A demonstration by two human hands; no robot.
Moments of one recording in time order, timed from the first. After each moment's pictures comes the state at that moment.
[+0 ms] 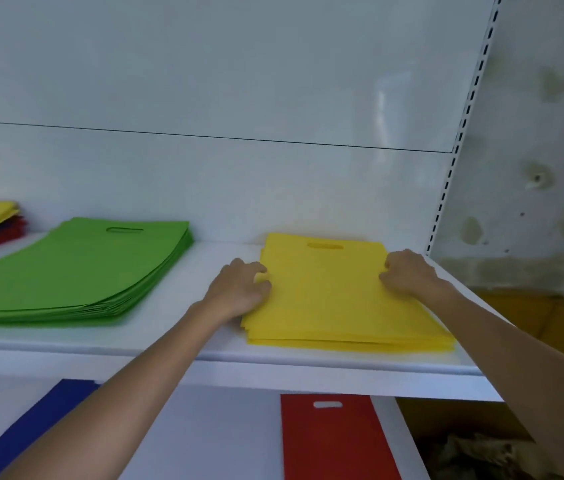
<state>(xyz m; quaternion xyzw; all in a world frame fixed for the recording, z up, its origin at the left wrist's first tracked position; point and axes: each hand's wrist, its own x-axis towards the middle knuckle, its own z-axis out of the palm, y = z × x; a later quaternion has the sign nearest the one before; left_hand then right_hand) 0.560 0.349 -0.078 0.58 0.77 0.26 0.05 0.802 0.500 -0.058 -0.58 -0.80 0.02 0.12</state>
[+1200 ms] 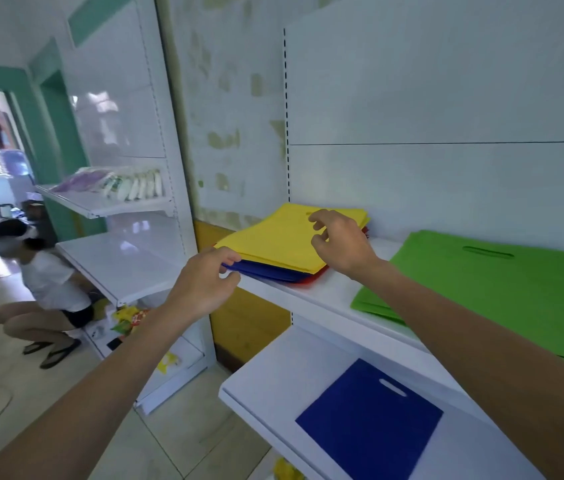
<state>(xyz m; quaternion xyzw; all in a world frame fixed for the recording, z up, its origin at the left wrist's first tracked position) 0.194 -0.065 -0.041 0.31 0.88 0.33 -0.15 0.247 0.155 -0.020 -0.05 -0.92 0.21 0.31</state>
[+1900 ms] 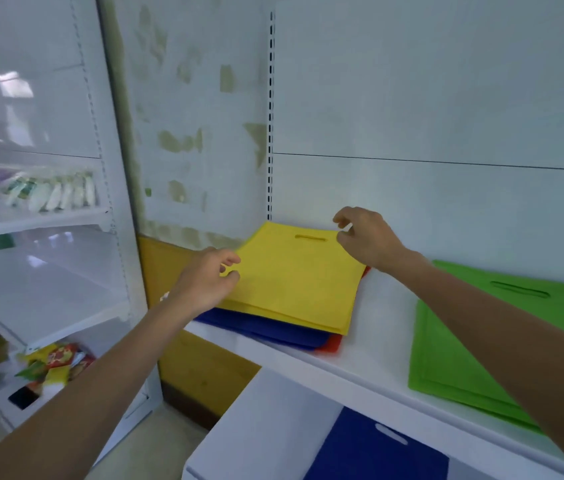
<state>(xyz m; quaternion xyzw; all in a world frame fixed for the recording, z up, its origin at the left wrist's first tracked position) 0.010 -0.004 -0.051 0.38 0.85 0.35 -0.11 0.142 0.219 0.004 -0.16 -0.93 0.12 0.29</state>
